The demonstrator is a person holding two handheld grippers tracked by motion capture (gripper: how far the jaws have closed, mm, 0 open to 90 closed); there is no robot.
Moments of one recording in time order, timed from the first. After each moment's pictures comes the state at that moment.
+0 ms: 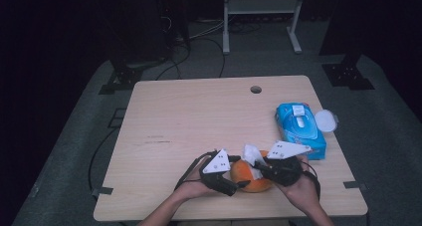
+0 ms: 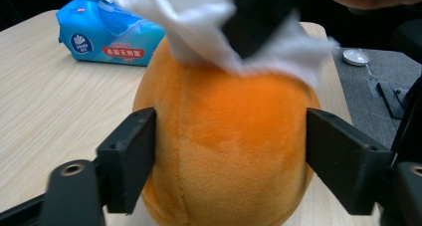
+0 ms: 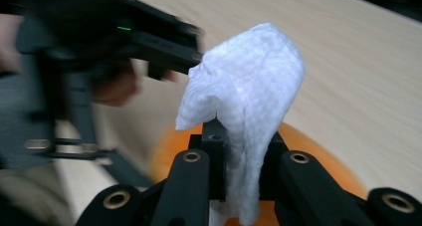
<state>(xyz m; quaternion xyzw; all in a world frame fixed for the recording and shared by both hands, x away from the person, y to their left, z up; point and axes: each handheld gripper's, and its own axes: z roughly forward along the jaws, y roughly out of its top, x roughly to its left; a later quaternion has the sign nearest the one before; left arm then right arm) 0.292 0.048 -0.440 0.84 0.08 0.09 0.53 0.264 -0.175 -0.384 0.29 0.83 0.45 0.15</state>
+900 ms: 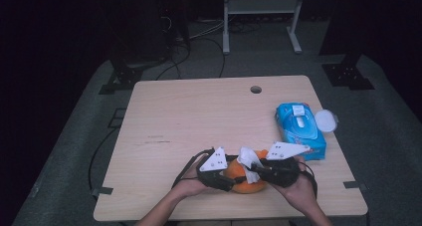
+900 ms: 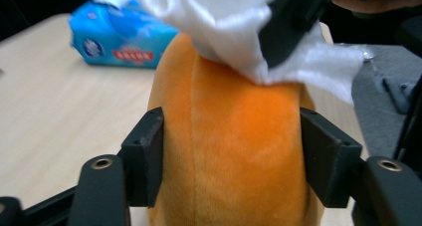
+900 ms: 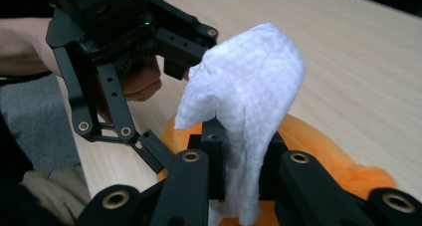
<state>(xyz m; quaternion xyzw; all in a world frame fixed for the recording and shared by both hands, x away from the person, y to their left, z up) 0.296 0.057 -0.430 0.84 0.07 0.11 0.53 0.264 -0.174 -0.384 0.27 0.83 0.47 0.12</state>
